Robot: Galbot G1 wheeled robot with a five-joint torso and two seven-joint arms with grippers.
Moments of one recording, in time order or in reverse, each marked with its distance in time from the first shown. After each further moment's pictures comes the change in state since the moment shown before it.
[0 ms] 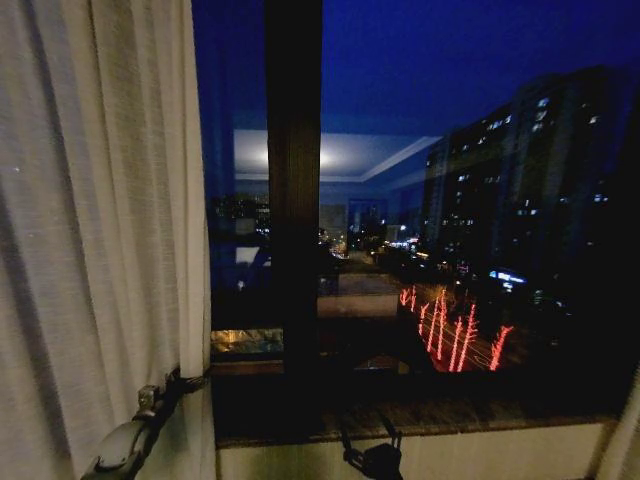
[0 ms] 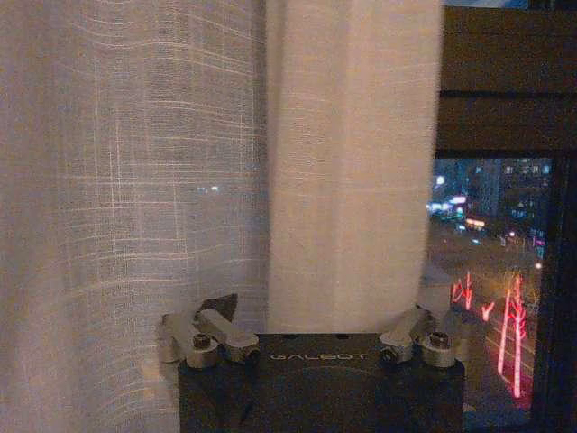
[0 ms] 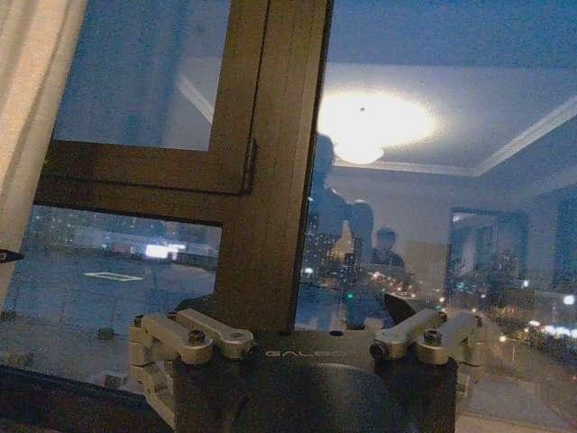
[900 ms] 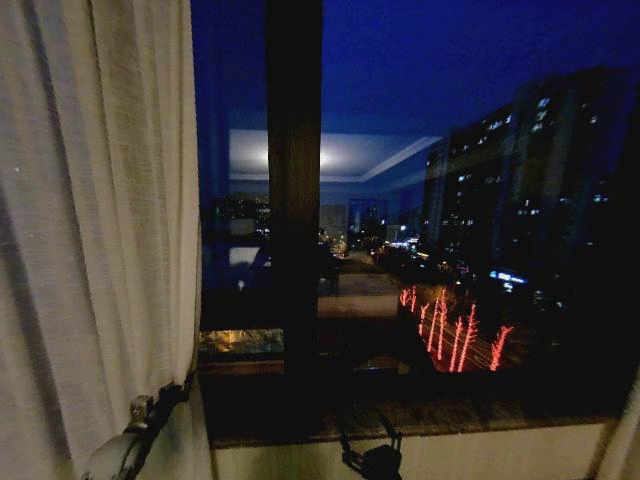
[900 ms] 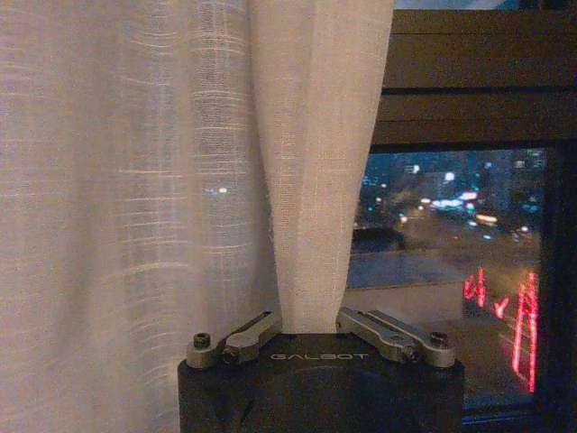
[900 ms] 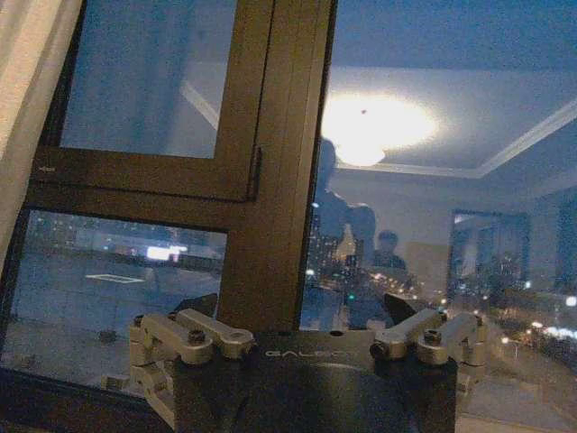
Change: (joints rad) left arm 0.102 0.015 -0.039 -0.094 0.003 -0.003 -0.039; right arm -0.026 0.000 -0.008 0.037 -0.005 -0.008 0.008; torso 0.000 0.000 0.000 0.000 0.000
